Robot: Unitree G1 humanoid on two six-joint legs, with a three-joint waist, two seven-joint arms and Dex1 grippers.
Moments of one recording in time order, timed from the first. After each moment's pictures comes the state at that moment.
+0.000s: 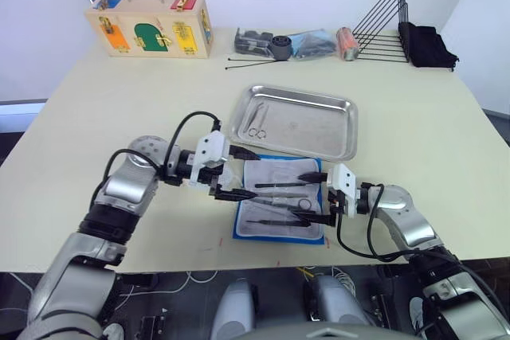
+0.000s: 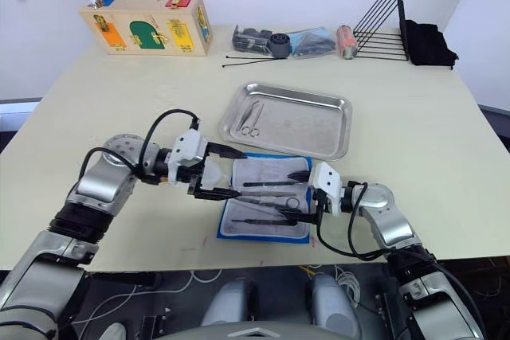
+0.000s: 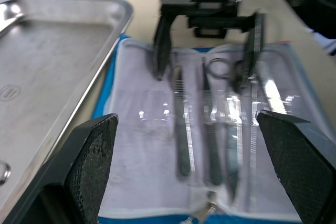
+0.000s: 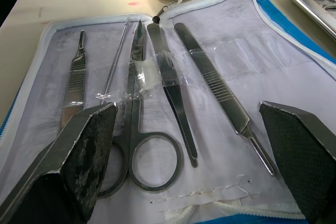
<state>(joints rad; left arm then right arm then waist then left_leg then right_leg) -0.54 0.71 -0.28 0.27 -0.33 0.01 -1.34 -0.30 -0.37 0.30 0.22 0.20 -0.01 1.06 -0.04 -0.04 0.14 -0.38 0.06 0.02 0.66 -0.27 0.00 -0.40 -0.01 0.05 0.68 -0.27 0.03</state>
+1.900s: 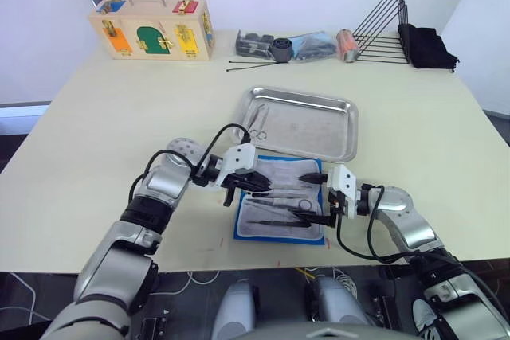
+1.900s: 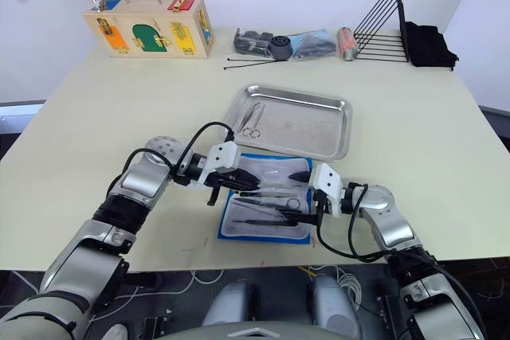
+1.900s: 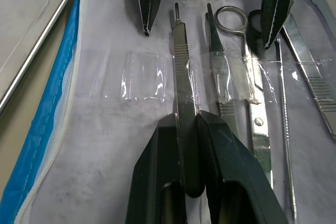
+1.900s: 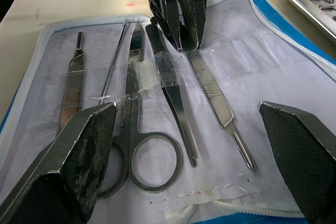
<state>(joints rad) -0.64 0.60 -0.32 0.36 -0.07 0.10 -1.43 -0.29 -0.38 0.30 0.21 0.20 -0.01 1.04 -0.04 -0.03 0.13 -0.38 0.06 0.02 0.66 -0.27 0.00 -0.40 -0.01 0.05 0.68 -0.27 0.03</state>
